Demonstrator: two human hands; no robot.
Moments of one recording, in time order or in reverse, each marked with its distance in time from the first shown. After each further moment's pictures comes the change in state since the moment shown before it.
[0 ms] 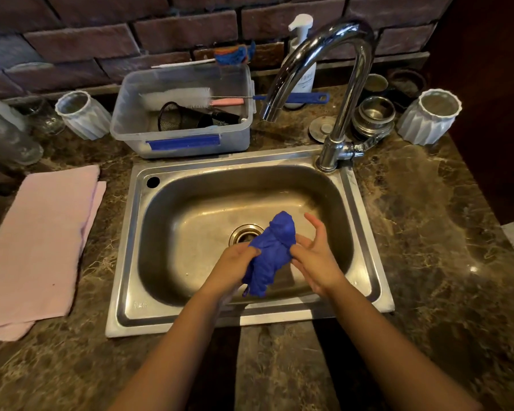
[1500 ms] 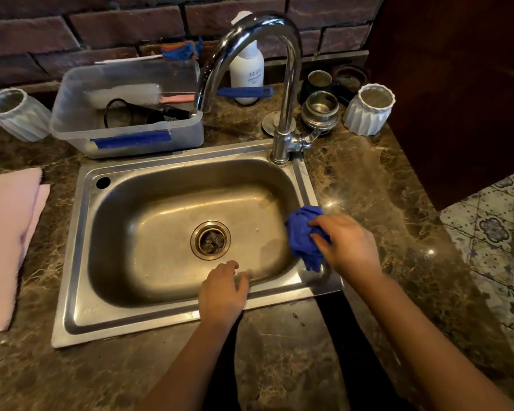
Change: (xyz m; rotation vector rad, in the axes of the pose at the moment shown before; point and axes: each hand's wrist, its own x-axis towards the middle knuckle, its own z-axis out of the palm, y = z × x) left_hand 0.002 -0.082 0.055 0.989 0.351 0.311; right_hand -0.060 -0.062 -0.095 -1.467 0.285 -0.512
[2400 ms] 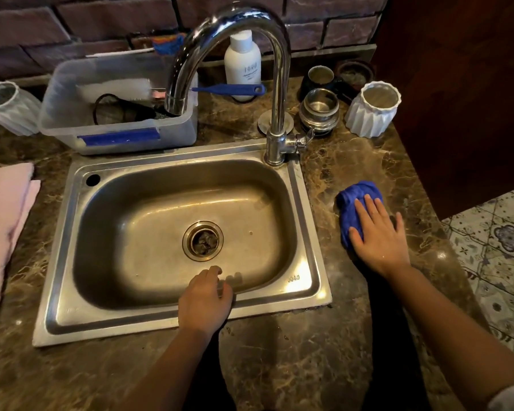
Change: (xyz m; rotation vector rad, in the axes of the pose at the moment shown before) left_hand -0.003 0.007 0.002 0.071 0.016 -0.075; right_hand 0.031 0.141 0.030 -0.285 -0.187 0.185
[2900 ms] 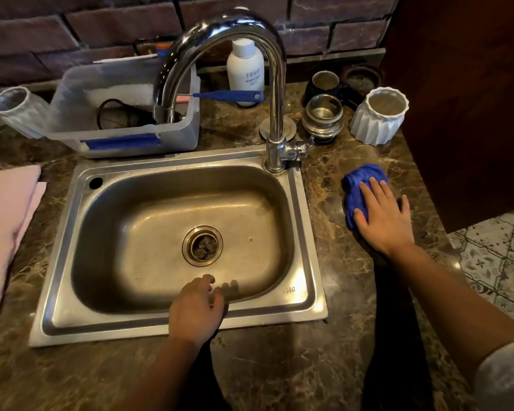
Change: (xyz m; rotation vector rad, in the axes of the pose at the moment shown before) left_hand -0.002 0.003 -0.002 0.011 0.002 -0.043; right_hand 0.059 0.016 -0.017 0.059 0.038 -0.053
